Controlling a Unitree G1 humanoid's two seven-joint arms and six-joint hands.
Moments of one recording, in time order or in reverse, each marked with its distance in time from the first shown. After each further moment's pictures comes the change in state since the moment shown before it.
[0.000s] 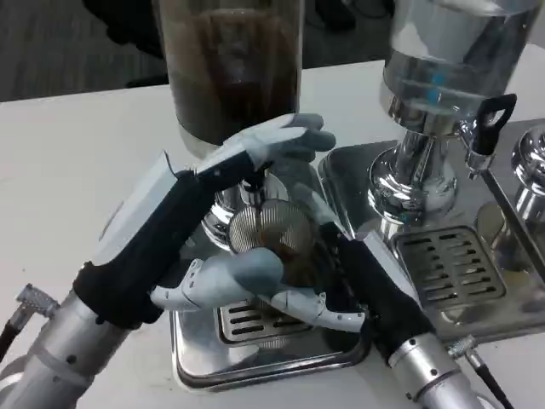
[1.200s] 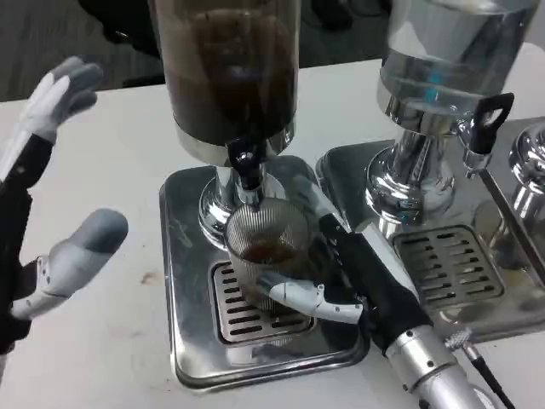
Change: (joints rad) left arm 0.153 -0.083 0.393 0.033 0.223 -0.096 0.296; right arm -0.036 0.007 -0.007 0.037 -0.004 -0.021 -0.017
